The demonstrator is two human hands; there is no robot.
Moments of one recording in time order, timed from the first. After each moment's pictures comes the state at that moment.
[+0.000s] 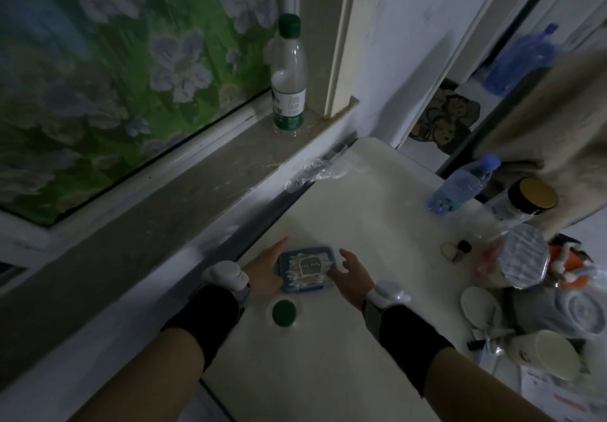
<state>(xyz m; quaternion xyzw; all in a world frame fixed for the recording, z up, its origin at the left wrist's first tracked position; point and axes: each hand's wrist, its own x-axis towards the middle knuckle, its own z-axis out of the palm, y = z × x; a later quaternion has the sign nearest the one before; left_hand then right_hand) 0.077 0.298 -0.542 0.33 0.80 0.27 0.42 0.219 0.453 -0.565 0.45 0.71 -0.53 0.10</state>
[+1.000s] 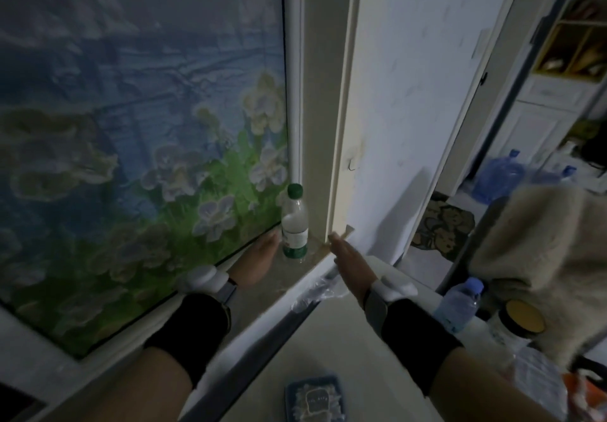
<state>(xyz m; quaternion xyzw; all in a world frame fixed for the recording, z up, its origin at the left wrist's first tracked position) -0.045 0.369 -0.353 0.28 0.81 0.47 0.23 0.083 0.522 -0.356 0.29 0.73 -0.61 -0.10</state>
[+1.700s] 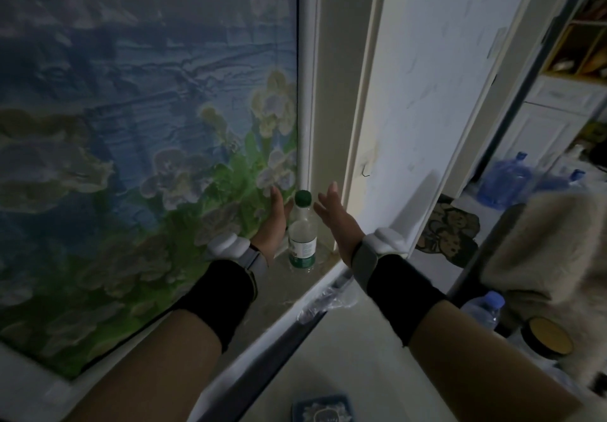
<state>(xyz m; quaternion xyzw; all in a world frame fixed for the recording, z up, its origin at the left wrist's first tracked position) -0.082 0.425 -0.315 0.14 0.68 0.64 0.32 0.004 0.521 -0.297 0.23 0.67 -0.70 -0.13</state>
